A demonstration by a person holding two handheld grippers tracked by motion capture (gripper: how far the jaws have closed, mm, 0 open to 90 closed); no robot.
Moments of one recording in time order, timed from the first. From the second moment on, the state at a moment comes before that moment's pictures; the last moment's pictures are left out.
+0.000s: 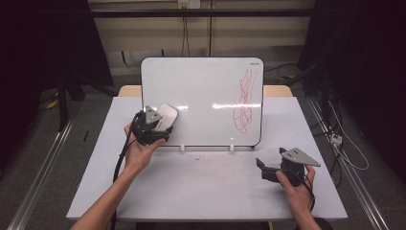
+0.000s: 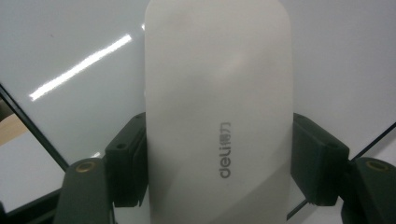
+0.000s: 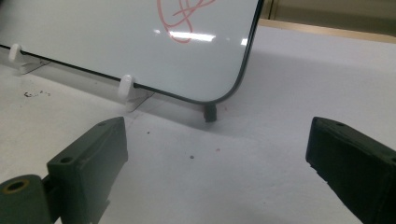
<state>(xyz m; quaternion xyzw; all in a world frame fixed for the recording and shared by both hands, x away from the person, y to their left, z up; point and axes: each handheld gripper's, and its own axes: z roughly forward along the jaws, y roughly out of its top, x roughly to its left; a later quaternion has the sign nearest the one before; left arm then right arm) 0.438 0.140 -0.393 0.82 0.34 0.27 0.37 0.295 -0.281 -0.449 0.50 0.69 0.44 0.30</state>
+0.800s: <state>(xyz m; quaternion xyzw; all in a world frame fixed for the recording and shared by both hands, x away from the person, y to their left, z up) 0.418 0.135 -0.377 0.80 0.33 0.27 0.42 0.294 -0.281 -0.449 0.50 0.69 0.44 0.30</state>
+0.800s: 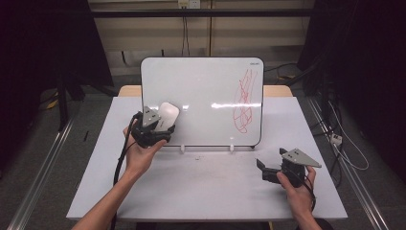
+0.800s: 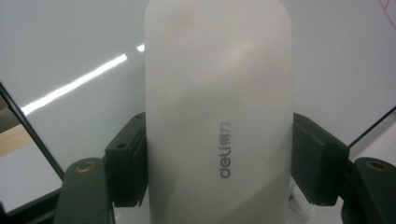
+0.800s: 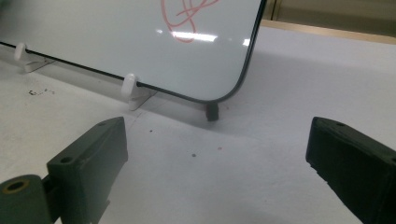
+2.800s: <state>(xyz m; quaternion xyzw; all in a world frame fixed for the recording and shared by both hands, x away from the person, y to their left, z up) 0.461 -0.003 -0.297 0.81 0.23 0.28 0.46 0.293 -0.285 -0.449 0.49 0.69 0.45 0.29</state>
